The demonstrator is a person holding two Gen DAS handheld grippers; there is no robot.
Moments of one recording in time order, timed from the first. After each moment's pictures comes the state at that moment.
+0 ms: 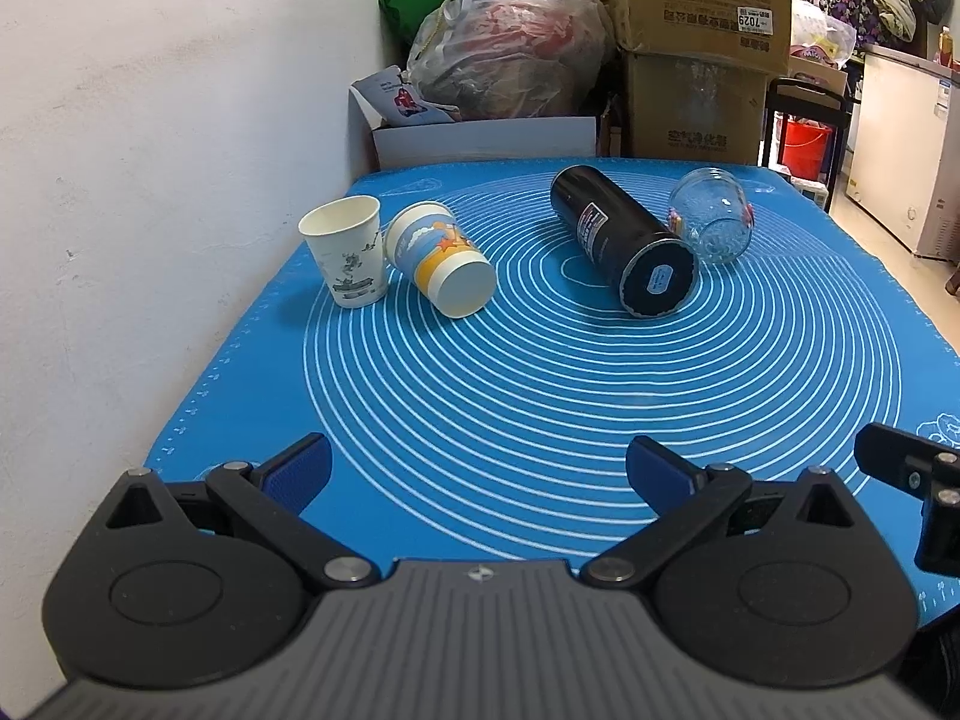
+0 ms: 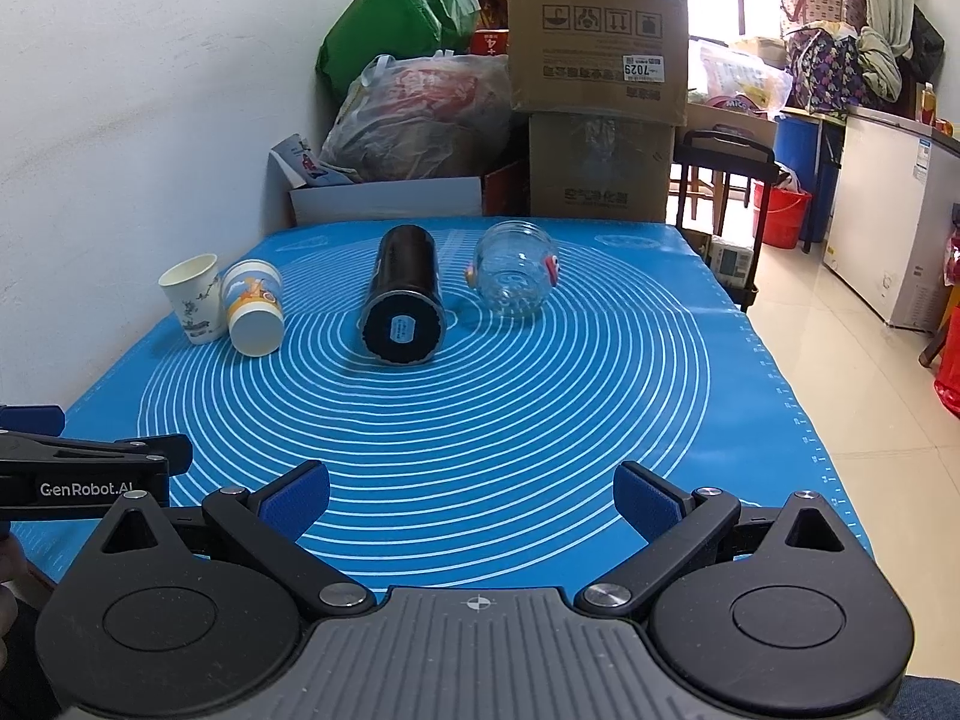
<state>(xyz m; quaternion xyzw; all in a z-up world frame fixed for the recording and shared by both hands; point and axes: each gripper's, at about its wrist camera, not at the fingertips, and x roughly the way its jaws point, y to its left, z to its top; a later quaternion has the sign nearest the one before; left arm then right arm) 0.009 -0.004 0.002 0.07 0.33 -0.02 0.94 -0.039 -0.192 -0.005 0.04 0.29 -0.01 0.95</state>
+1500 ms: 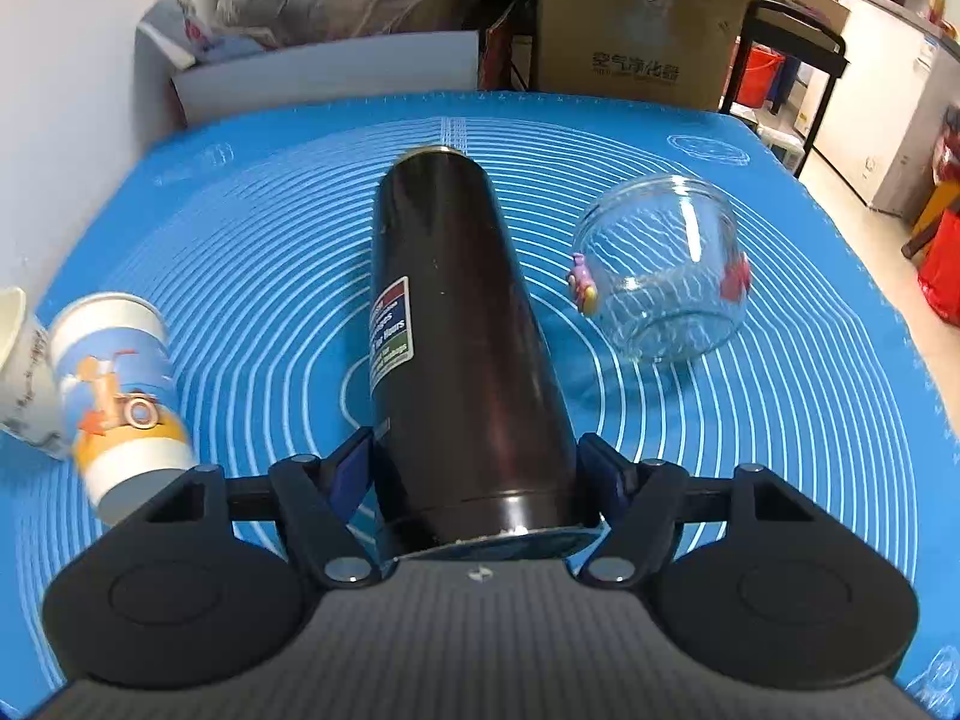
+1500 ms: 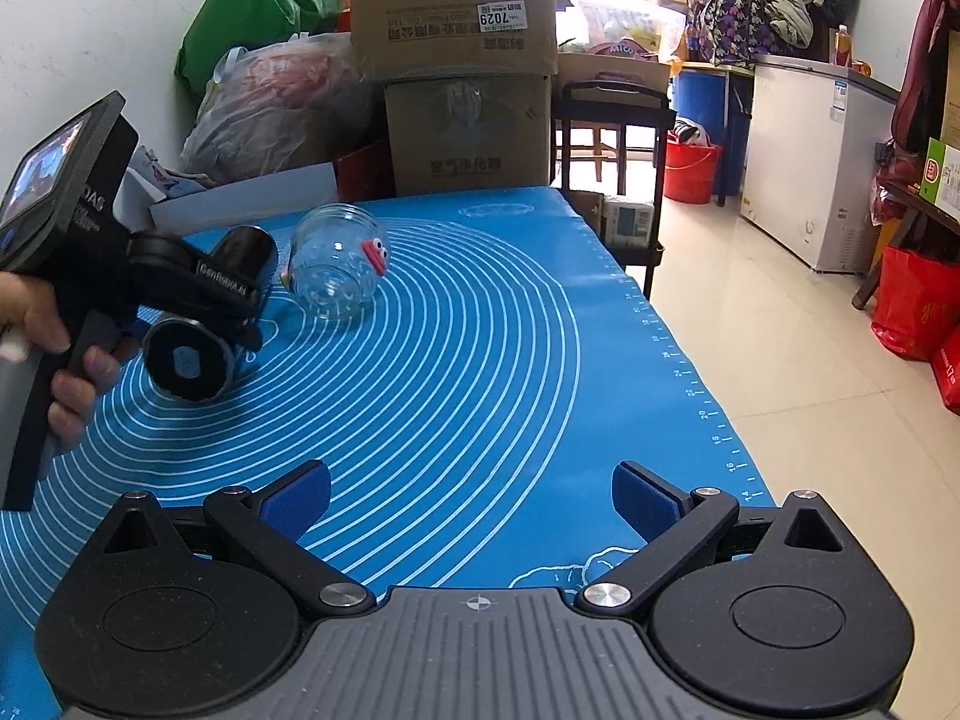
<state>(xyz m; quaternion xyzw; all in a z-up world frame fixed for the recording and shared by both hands) 0.222 -0.113 -0.034 0.05 0.43 -0.10 0.89 0.020 -0.273 -0.040 0.08 0.31 -0.10 0.94</state>
